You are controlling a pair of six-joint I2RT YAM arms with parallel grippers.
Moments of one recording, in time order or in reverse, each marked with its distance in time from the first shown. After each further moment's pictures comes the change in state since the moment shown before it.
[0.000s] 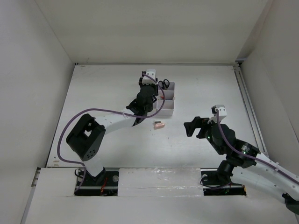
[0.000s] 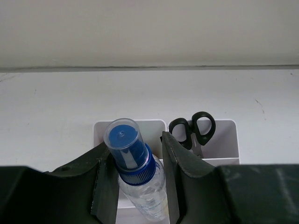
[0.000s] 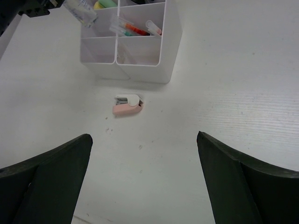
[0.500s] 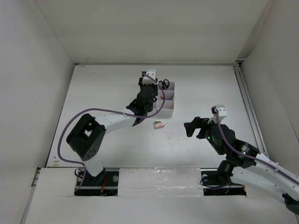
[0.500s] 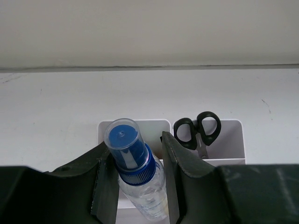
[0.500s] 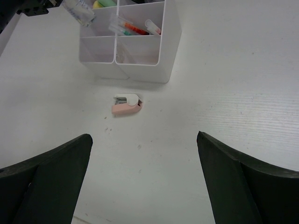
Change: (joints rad) left arm 0.000 0.002 0.001 0.001 -0.015 0.019; right arm 0.000 -0.004 -0.007 0.000 0.001 -0.004
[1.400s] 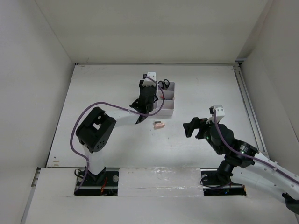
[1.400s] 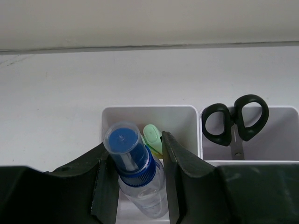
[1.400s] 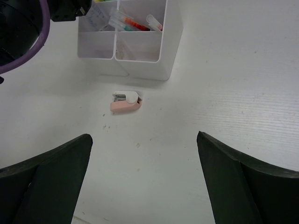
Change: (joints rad) left arm 0.046 0.142 0.012 0.050 -0.015 0.011; right arm 0.000 0.013 -0.010 0.015 -0.012 -0.012
